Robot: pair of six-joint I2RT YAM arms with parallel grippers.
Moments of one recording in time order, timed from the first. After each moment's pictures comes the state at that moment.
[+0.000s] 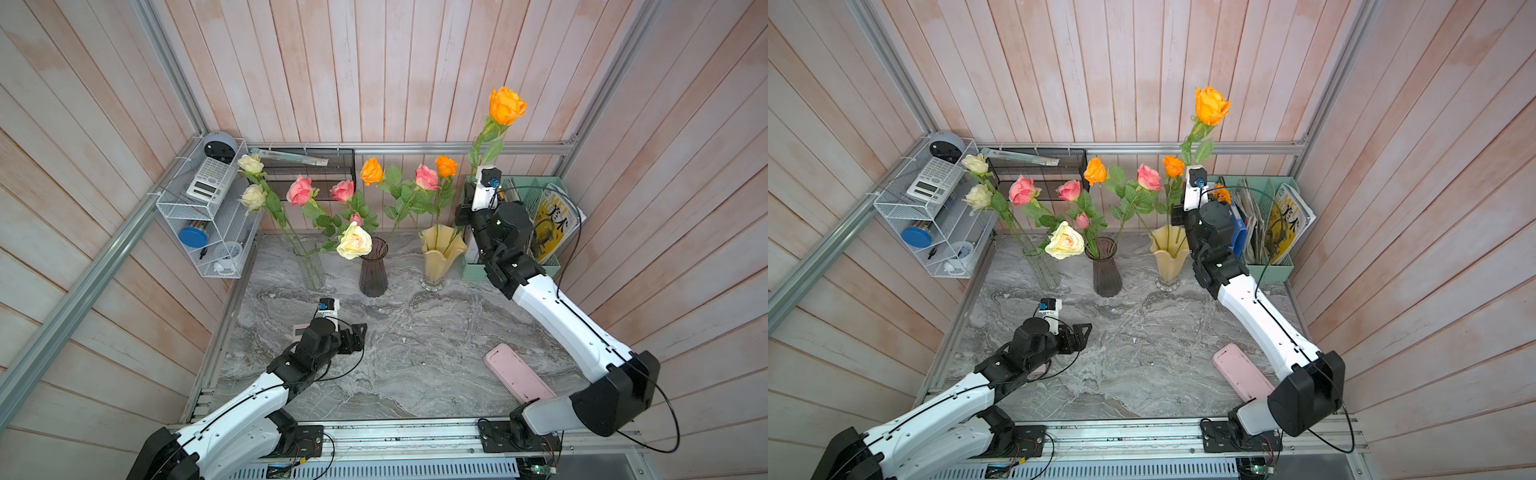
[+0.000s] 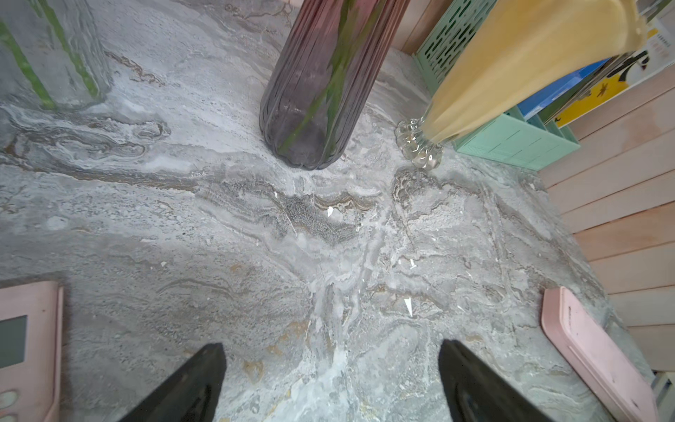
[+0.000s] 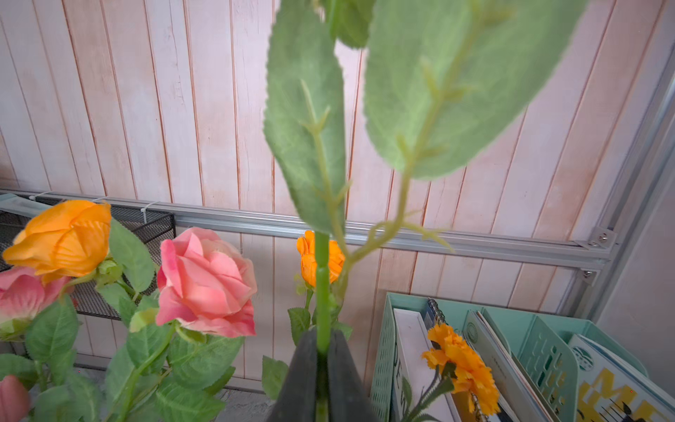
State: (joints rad) left arm -0.62 0.94 0.40 -0.01 -0.06 -0.56; right arm 0.47 1.48 1.41 0.25 0.29 -0.09
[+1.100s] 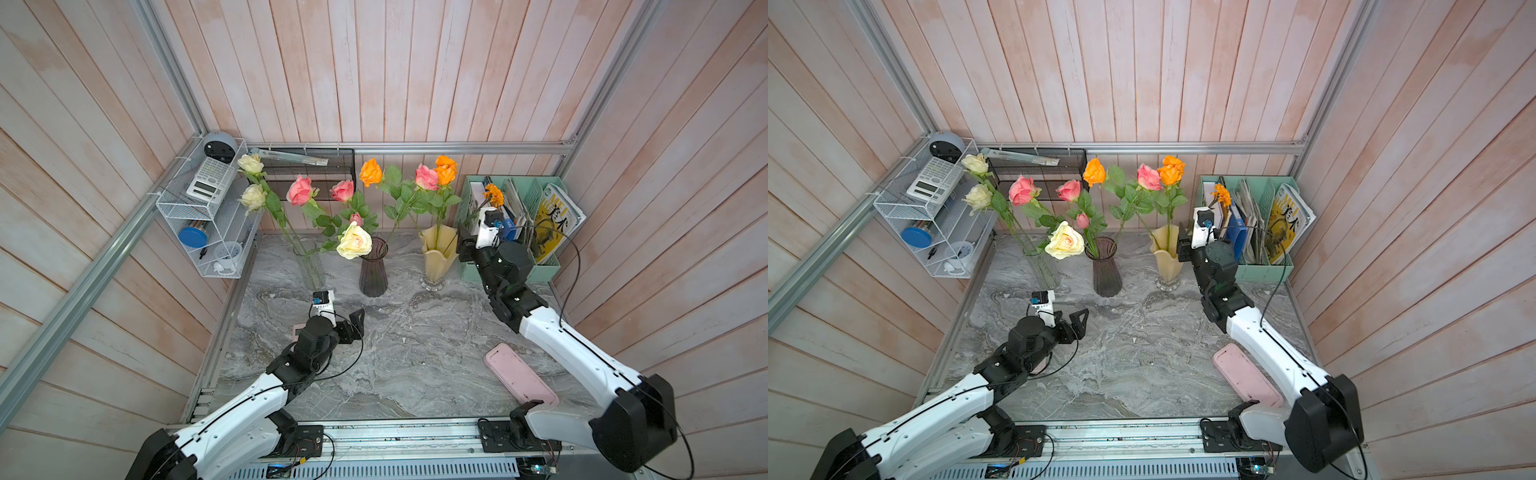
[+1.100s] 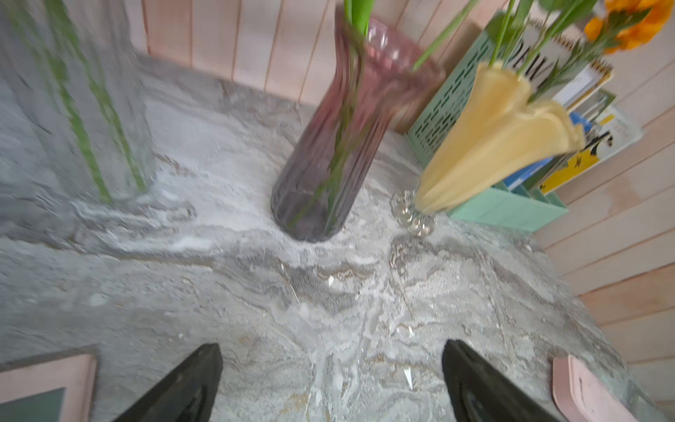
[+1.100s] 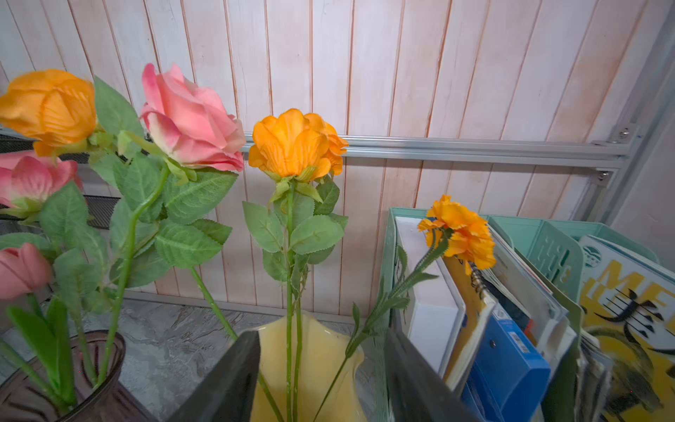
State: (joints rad) left arm -0.61 0.85 0.43 0.08 -0.24 -0.51; right arm 0.45 1.19 0.98 0.26 0.28 0.01
